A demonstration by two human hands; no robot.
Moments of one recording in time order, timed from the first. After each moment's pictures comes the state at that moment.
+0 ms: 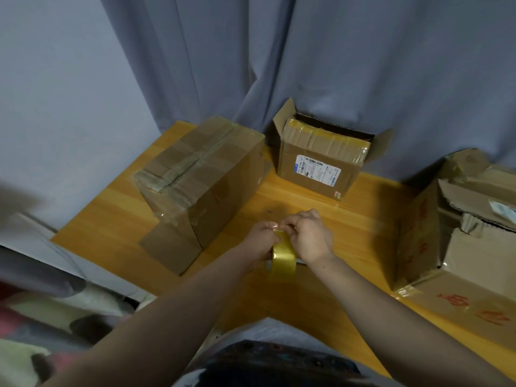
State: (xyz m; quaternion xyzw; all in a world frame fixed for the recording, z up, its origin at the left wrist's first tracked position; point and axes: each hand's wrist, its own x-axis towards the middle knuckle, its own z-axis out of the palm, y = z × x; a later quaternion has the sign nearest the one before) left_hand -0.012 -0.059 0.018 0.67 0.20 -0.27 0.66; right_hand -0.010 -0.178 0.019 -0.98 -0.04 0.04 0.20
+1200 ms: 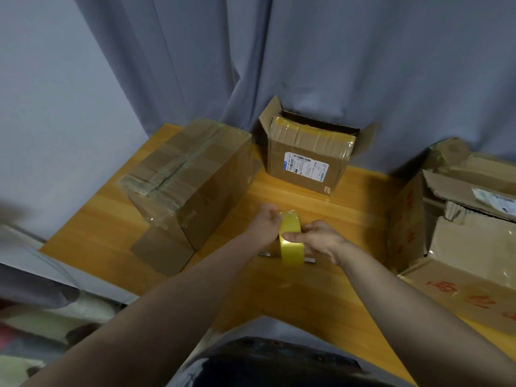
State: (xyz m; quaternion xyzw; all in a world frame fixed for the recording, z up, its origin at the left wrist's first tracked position) left_hand 0.007 -0.079 0.021 0.84 0.07 -0.21 0.50; right_hand -0.004 -0.222 0.008 -0.77 0.16 0.29 0.54
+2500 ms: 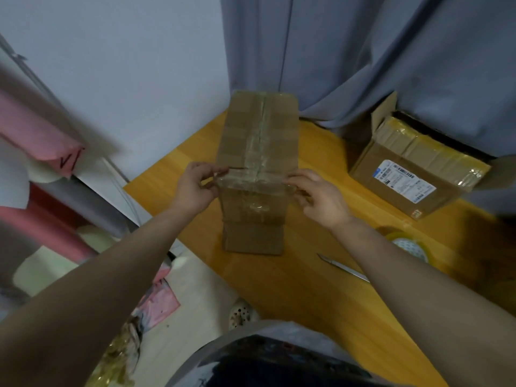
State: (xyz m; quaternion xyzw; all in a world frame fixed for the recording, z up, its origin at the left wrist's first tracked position) left_hand -0.001 0.194 0.026 0.88 0.12 0.11 0.44; right_hand 0.065 -0.062 0.026 -0.89 -0.36 0.00 0.27
